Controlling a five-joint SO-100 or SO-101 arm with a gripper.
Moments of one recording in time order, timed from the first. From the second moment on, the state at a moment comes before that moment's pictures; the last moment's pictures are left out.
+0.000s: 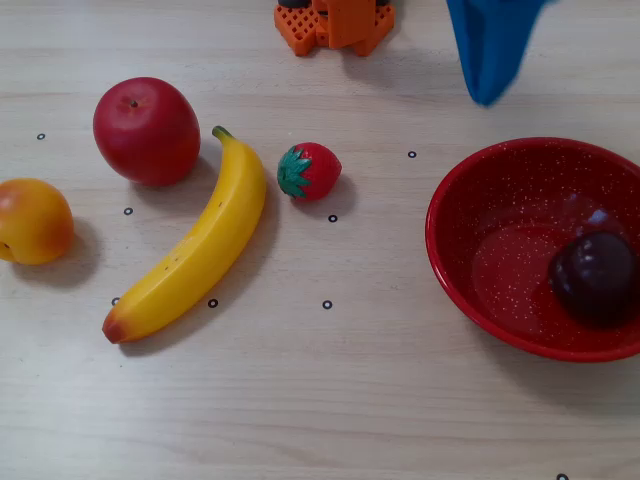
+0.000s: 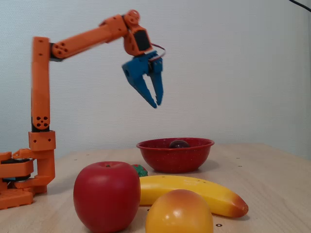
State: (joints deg) arm 24.3 85.6 59.5 91.9 7.7
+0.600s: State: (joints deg) arm 4.5 141.2 114.2 77.1 8.2
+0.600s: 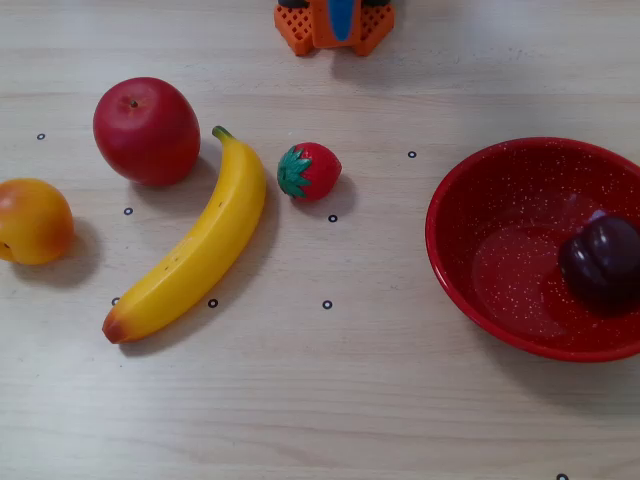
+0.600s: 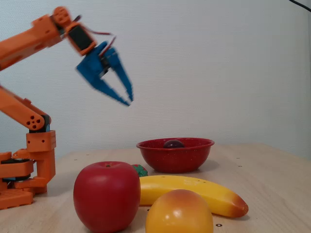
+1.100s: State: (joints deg) arm -0.8 176.7 152.5 72.6 8.2
